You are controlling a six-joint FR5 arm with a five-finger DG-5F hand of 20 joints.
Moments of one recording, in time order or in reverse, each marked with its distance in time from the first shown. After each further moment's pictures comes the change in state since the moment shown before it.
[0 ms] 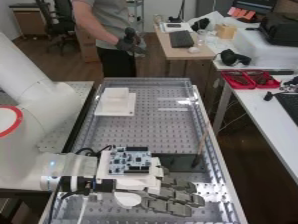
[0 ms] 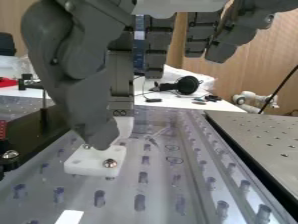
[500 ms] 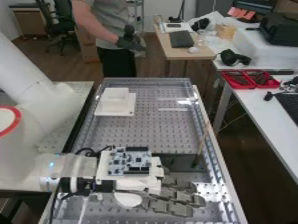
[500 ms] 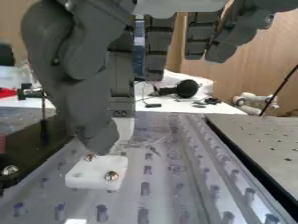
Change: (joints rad) arm -0.003 0.003 -0.004 0.028 -0.002 0.051
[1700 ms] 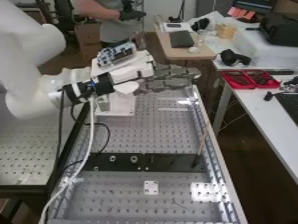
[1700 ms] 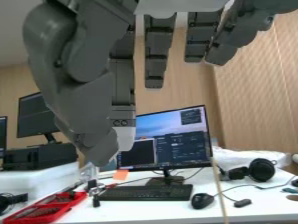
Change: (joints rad) arm 0.266 0.356 -0.320 0.336 0.134 0.294
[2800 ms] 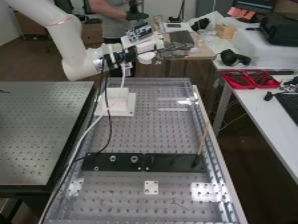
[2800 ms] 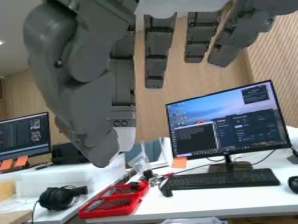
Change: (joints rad) arm 0.455 -0.030 -0.004 -0.005 0.378 -0.028
